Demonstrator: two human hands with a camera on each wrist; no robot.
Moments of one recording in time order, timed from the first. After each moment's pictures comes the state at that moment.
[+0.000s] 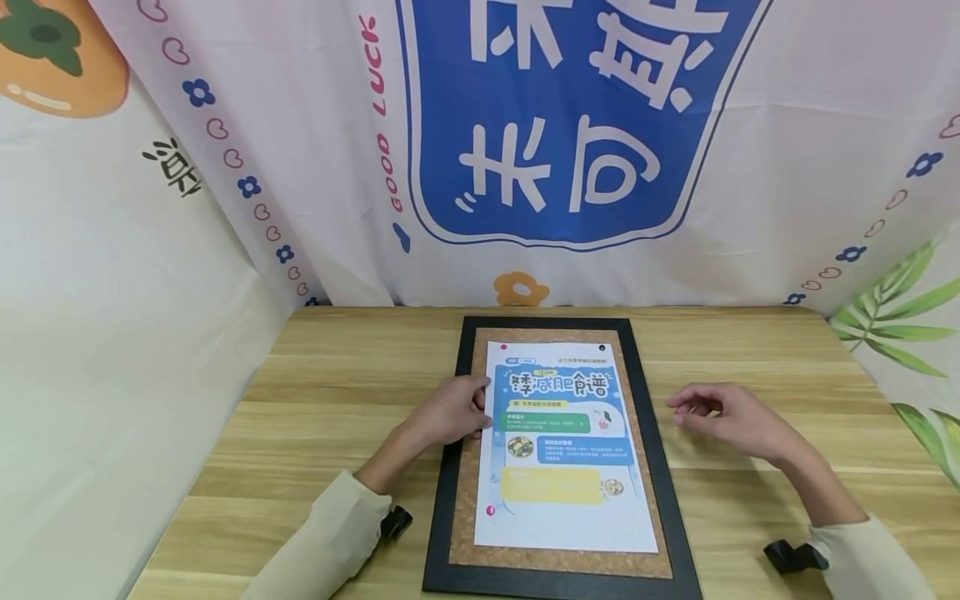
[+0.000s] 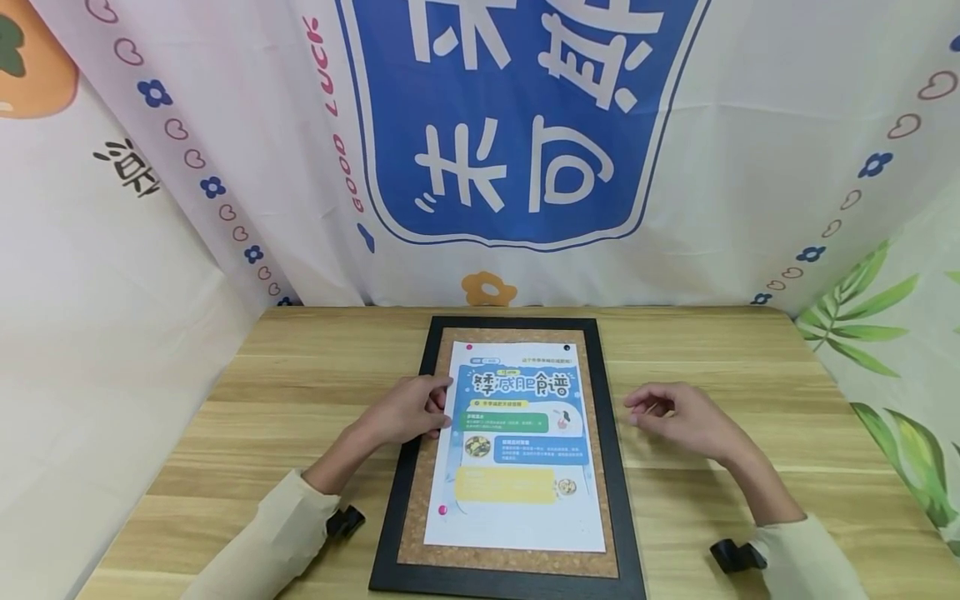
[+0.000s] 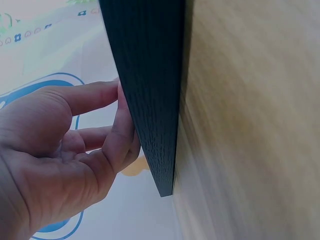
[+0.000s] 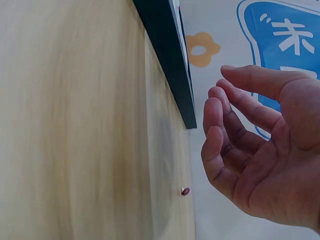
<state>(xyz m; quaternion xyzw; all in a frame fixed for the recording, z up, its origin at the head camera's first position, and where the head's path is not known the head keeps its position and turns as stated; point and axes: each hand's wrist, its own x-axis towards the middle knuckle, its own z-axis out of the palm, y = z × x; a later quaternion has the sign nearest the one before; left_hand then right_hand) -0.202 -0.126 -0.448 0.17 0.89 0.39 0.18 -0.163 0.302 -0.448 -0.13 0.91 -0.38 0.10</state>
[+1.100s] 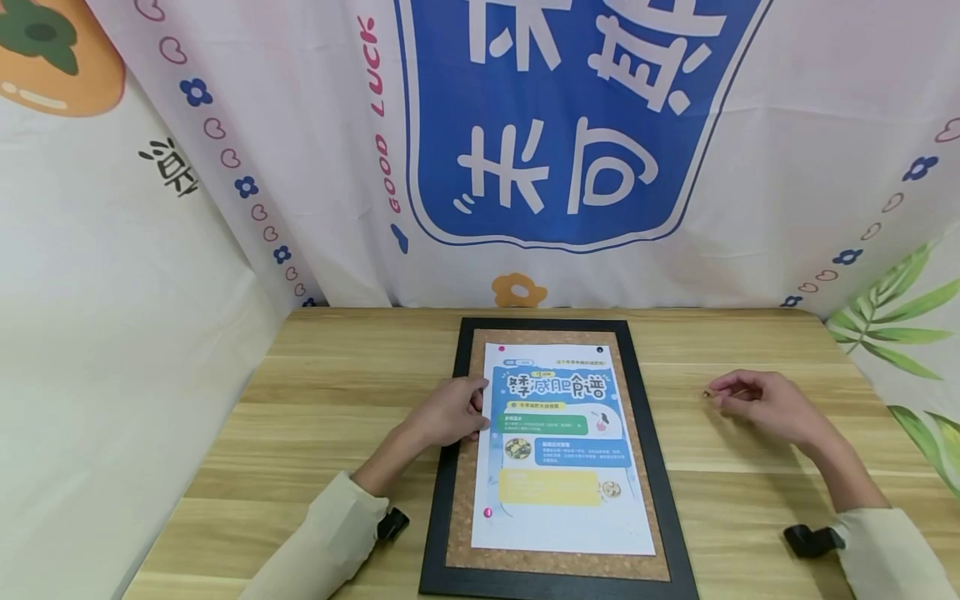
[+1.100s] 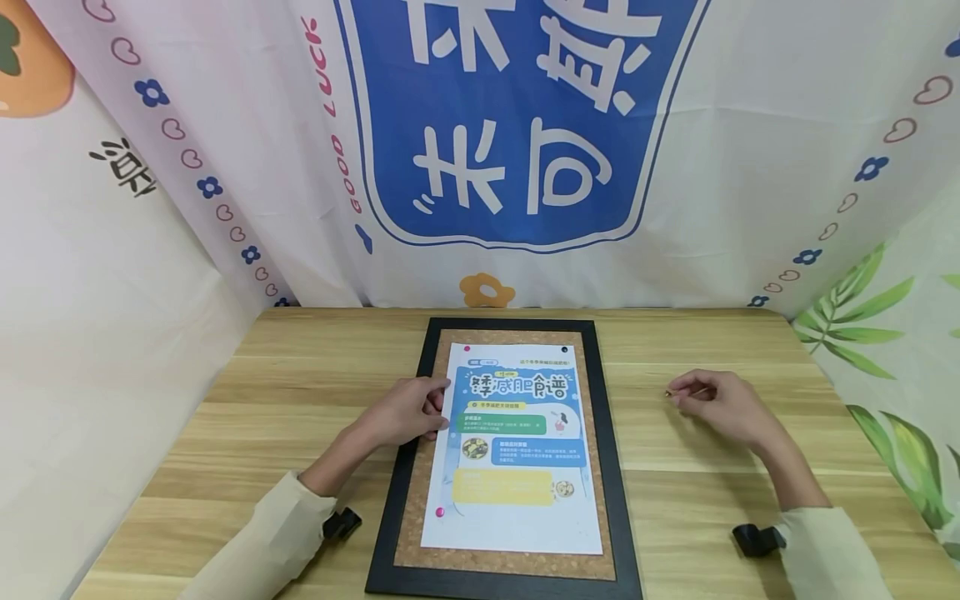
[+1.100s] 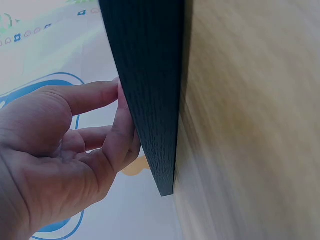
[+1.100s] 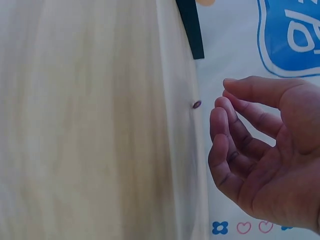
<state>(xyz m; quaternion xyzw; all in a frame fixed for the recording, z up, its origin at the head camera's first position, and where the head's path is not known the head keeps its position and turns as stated) -0.202 -0.126 -0.448 0.16 0.89 0.39 0.19 -0.182 0.360 -0.465 -0.06 0.93 -0.36 0.07</state>
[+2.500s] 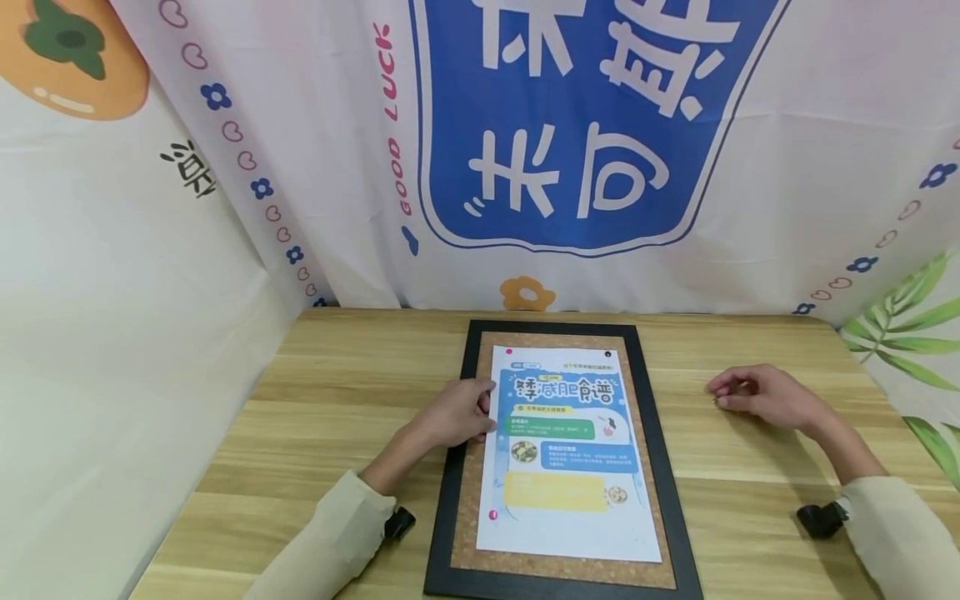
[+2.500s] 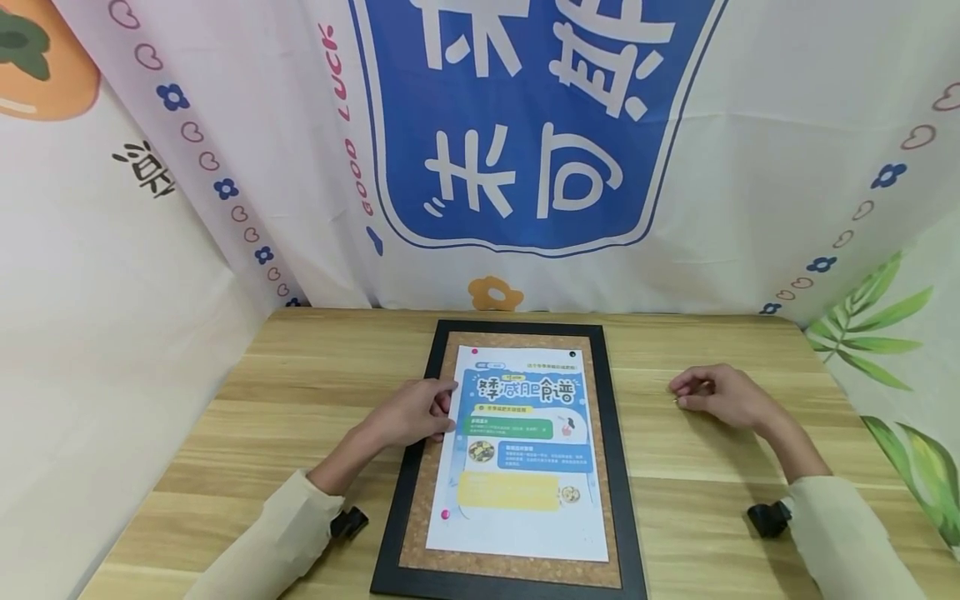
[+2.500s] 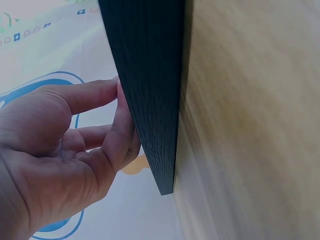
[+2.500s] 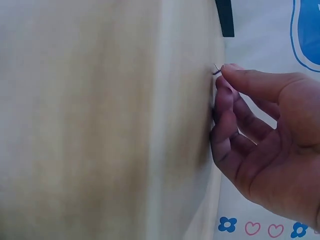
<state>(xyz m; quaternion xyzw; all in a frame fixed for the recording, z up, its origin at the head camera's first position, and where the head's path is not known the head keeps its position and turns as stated) -0.202 -0.127 -0.448 0.18 0.89 0.37 0.18 -0.222 0.373 -0.472 -0.13 0.93 -0.32 0.11</state>
